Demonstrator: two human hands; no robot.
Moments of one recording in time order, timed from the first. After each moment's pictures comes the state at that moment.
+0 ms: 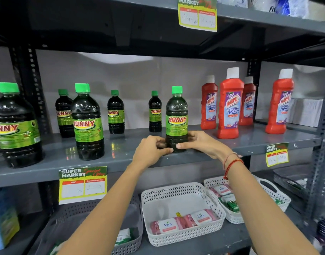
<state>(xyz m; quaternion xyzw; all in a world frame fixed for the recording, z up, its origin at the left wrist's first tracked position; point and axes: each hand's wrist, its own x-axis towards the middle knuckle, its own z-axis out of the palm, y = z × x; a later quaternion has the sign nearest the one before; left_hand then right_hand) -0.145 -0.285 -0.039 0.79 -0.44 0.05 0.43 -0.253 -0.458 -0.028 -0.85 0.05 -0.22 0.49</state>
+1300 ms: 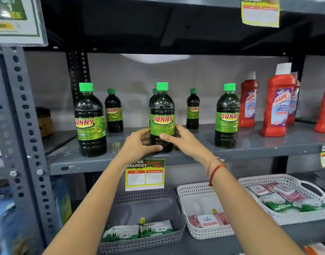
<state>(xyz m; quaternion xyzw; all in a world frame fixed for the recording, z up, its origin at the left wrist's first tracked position) -0.066 -0.113 -0.025 0.74 -0.43 0.01 0.51 -0.148 -0.276 -0.027 -0.84 0.00 -0.29 0.46</state>
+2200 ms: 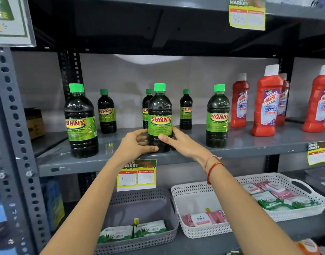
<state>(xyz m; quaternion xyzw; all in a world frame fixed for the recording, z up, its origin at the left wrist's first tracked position) -0.070 -0.129 -0.027 0.74 -0.41 -0.02 0.53 -0.165 -0.294 -0.028 -0.88 0.00 -0.23 0.41</state>
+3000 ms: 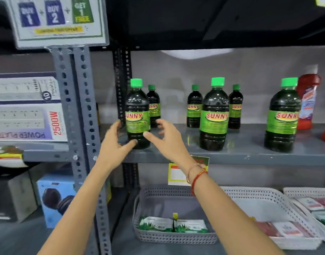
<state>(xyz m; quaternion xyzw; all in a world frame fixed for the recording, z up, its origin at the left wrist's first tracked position) -0.033 0.025 -0.042 0.79 -0.27 0.22 0.51 -0.088 -0.135 -0.032 -0.85 -0.05 -0.34 0.40</state>
